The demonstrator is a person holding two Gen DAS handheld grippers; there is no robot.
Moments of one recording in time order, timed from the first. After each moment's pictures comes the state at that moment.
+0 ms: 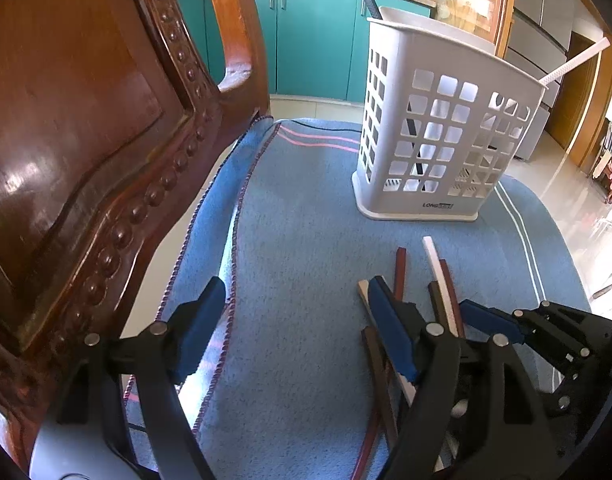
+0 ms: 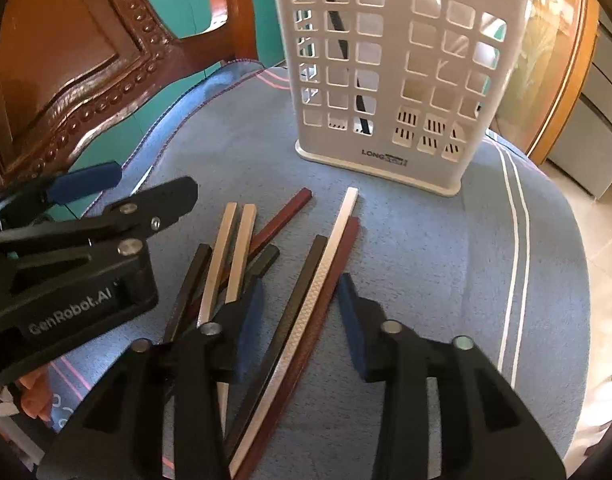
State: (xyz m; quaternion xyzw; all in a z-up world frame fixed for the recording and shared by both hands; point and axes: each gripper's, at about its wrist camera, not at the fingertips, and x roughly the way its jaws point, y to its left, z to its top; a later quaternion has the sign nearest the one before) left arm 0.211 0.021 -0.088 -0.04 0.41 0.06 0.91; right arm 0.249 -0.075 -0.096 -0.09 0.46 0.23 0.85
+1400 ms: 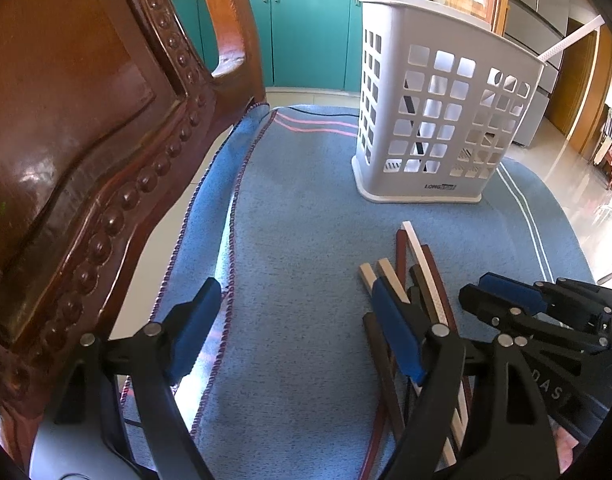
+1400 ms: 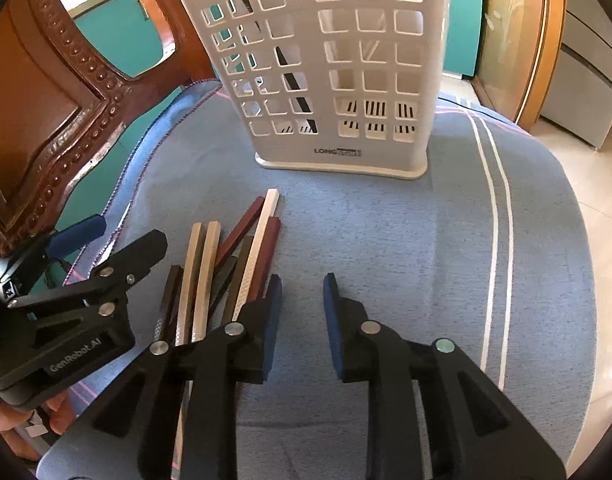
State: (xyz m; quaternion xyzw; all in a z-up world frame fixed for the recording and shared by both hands) left arm 0.212 0.021 -0.094 -0.03 0.42 0.06 0.90; right arm 0.258 -0.116 -0.086 -0.02 0.48 0.20 0.85
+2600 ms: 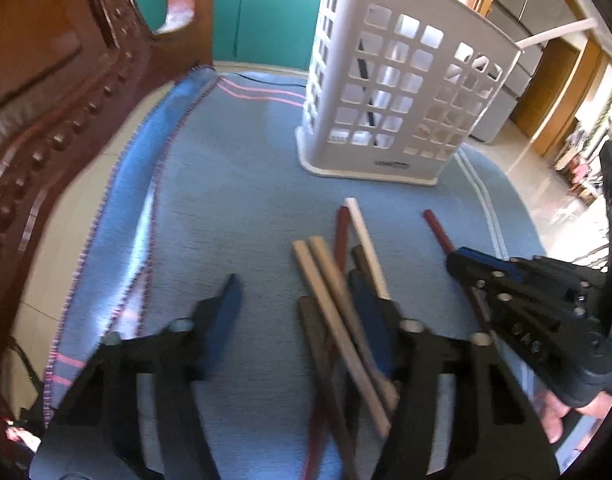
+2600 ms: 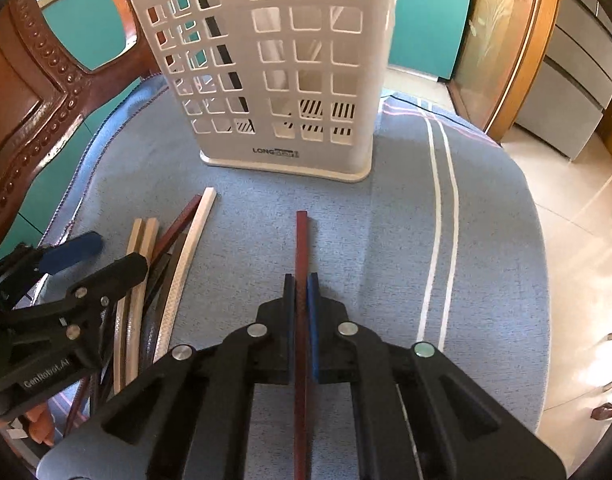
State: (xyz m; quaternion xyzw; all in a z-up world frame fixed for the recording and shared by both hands) left arm 0.232 0.003 -0.118 -0.10 0.45 -0.03 0.89; right arm 0.271 -0.128 -0.085 -0.07 0.49 0.15 0.86
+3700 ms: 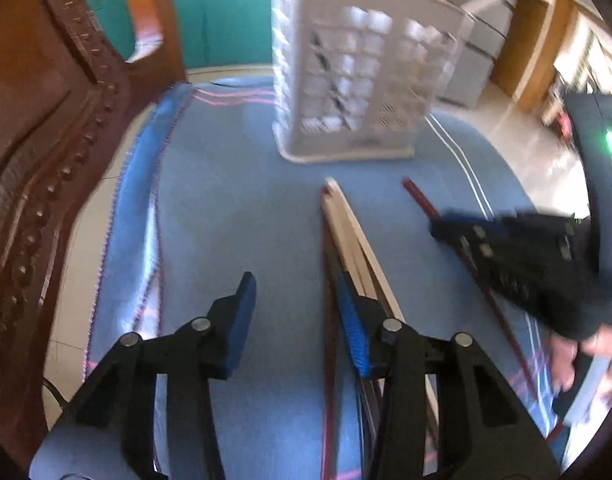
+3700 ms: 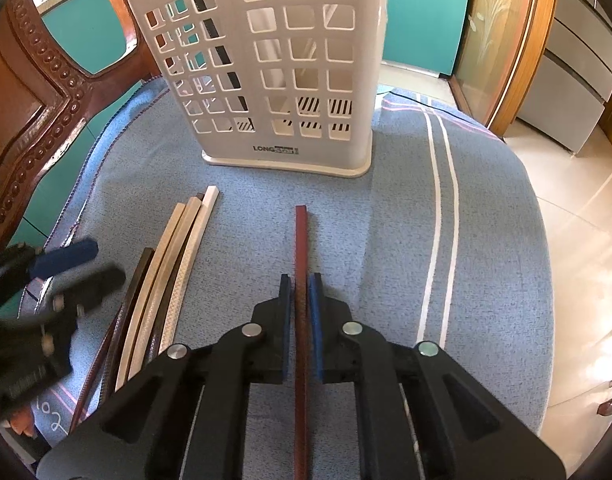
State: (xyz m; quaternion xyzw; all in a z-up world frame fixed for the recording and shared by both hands) left arm 0.226 -0.028 -0.110 -0.01 0.47 -0.07 0.88; right arm 0.267 -0.136 -0.083 -0.06 0.49 0.16 0.85
